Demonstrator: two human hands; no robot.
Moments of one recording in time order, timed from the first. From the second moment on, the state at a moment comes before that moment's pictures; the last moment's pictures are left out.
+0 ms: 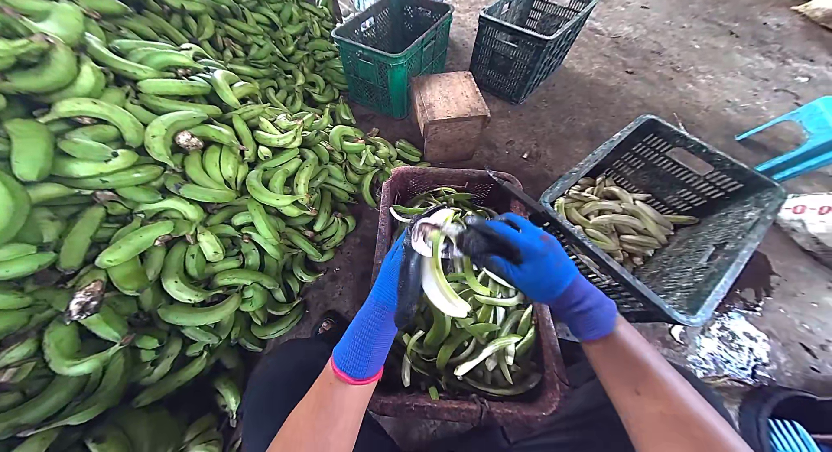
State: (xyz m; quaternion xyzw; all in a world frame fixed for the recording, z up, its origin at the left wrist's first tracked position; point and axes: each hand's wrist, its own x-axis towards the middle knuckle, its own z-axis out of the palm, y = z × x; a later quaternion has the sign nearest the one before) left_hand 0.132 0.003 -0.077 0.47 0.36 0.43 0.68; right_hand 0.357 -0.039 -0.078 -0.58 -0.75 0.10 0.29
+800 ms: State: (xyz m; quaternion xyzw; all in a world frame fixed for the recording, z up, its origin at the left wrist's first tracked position) left_hand 0.151 -0.022 -0.198 0.93 0.21 -0.21 0.21; right_hand 0.443 -0.068 -0.037 -0.83 -0.44 0.02 0.34
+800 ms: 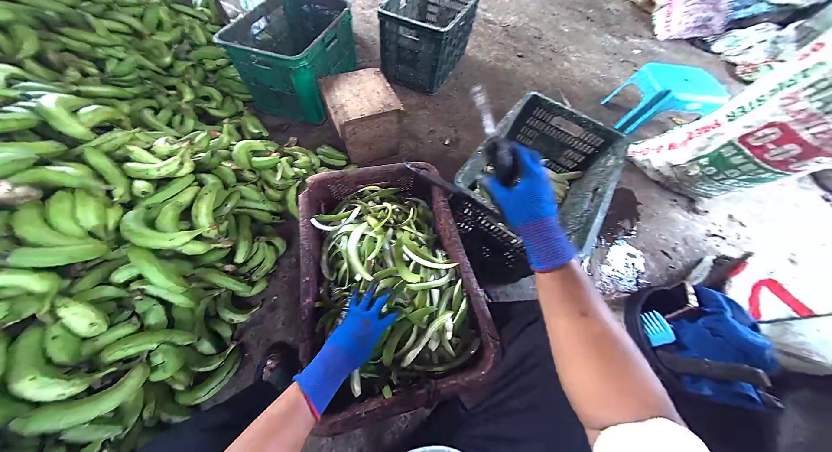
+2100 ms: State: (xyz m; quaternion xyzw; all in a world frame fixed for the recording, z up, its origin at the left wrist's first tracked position) left_hand 0.112 0.039 -0.076 0.57 0.36 0.45 0.59; right_hand 0.354 -0.059 -0.092 -0.49 -0.79 0.16 0.32
